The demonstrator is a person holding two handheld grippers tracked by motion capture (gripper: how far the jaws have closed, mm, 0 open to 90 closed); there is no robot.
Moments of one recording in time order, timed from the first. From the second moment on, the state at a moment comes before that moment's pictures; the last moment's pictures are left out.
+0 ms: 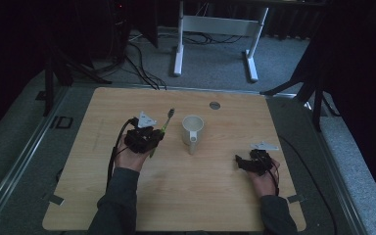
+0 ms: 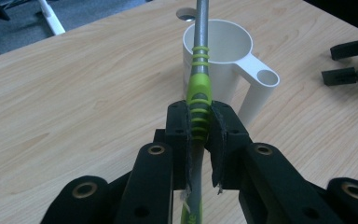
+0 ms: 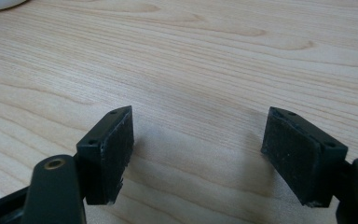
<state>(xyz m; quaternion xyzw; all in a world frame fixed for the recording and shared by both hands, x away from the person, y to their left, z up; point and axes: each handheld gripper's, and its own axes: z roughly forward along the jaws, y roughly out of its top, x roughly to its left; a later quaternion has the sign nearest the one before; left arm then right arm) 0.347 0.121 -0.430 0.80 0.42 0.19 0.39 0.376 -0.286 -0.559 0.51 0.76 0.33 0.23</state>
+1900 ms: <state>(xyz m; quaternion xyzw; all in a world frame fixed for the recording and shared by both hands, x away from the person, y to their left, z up) 0.355 0.115 -0.412 0.76 0.39 0.19 0.47 0.376 -0.286 -0.559 0.51 0.76 0.33 0.22</state>
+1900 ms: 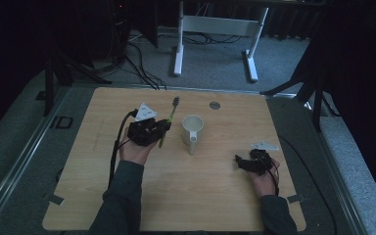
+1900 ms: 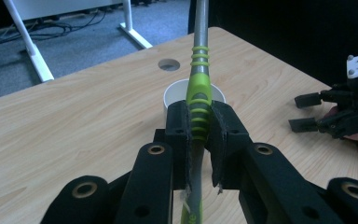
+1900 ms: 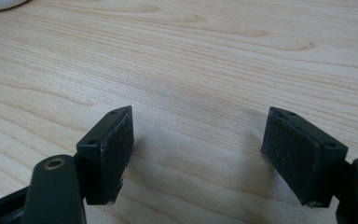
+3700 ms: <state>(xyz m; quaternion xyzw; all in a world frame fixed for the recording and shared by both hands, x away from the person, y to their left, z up) 0.363 0.103 -0.414 0.73 0.36 0.19 0.55 0.376 -0.286 -0.559 0.51 0.76 0.33 0.22</state>
